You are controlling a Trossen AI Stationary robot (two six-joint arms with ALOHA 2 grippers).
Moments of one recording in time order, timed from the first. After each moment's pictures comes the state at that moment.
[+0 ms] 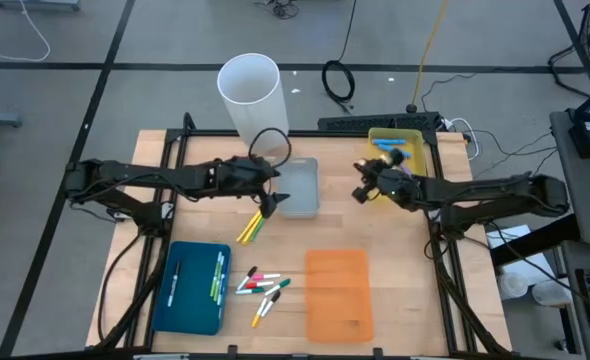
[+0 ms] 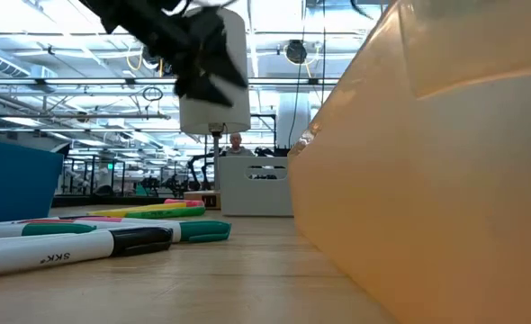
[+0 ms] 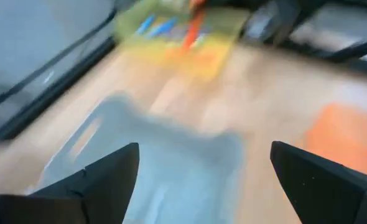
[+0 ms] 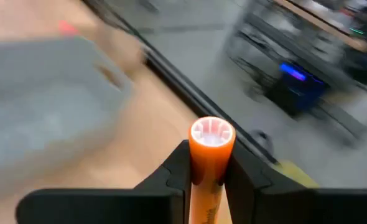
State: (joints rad) left arm 0.13 1.35 0.90 -0.06 -0.12 -0.20; right arm -0.16 1.07 0.54 0.00 0.72 0.01
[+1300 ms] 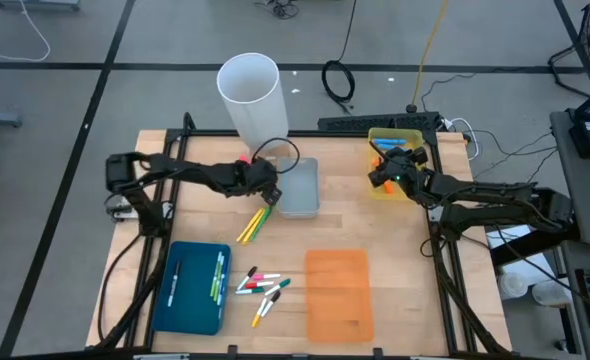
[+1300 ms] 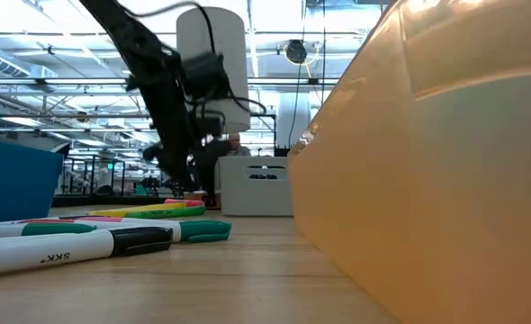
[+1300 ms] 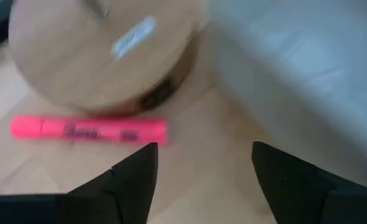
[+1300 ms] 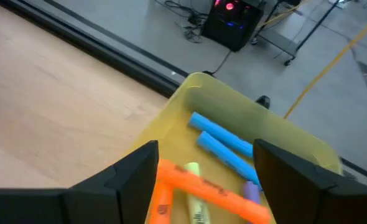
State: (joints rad) left arm 0.27 1.69 0.90 -0.26 -0.37 -0.50; right arm -0.45 1.00 0.38 -0.03 0.75 0.17
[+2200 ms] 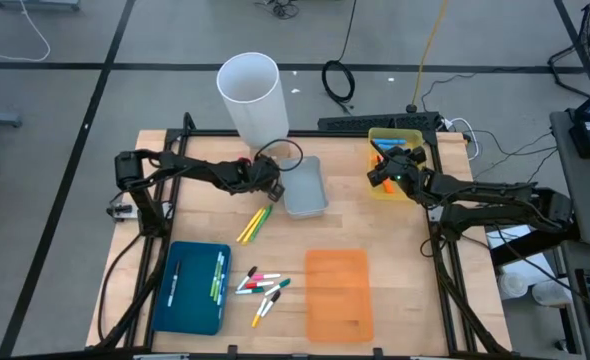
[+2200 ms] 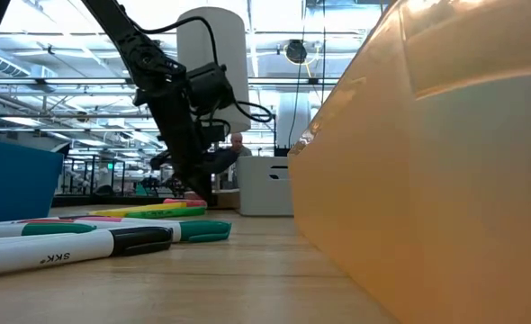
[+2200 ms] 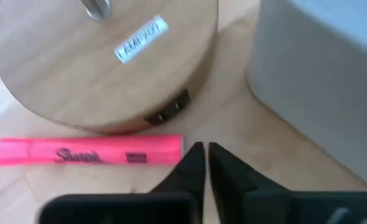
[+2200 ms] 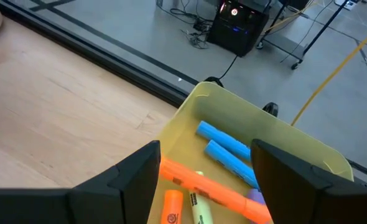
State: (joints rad) left arm 0.33 1.77 0.90 -0.16 -0.37 -0.47; right arm -0.45 1.00 0.38 0.01 0.73 0.17
